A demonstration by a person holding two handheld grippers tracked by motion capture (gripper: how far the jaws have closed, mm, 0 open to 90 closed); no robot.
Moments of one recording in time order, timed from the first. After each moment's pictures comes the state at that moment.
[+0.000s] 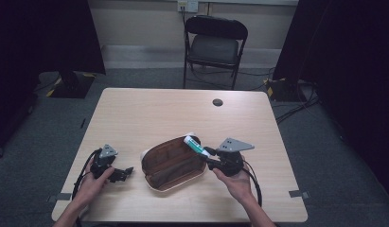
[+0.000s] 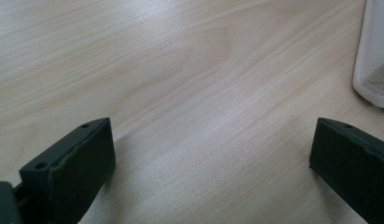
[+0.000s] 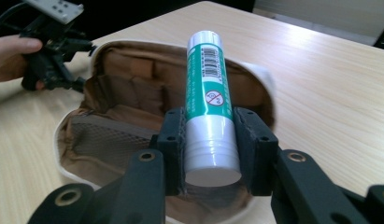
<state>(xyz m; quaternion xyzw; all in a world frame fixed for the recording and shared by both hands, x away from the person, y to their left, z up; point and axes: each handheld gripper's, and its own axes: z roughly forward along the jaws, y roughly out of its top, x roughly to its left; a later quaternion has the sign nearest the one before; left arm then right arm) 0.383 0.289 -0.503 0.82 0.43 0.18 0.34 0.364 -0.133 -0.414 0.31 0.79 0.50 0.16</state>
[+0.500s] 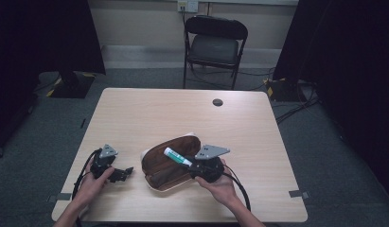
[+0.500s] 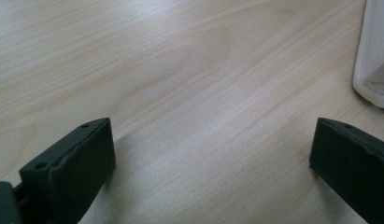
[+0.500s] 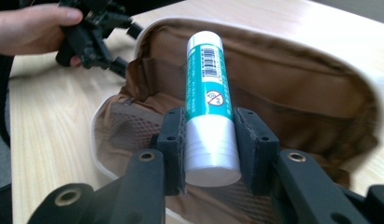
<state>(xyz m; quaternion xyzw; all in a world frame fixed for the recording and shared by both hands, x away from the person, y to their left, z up) 0.383 0.289 -0.503 0.82 0.43 0.18 0.34 0.357 -0.083 -0.429 0.25 0.83 0.48 0.12</state>
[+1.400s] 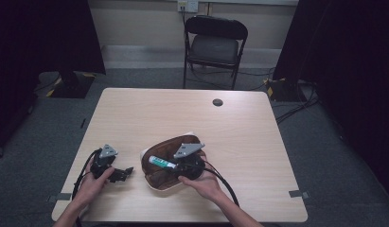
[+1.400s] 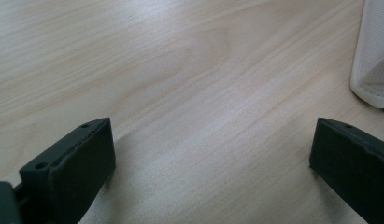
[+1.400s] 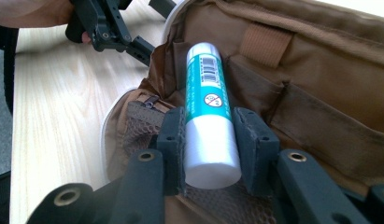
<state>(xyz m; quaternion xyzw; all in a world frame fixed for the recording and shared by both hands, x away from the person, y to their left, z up) 0.383 0.289 -0.503 0.82 0.43 0.18 0.34 0.374 -0.033 -0.443 0.22 0.87 0.44 0.08</state>
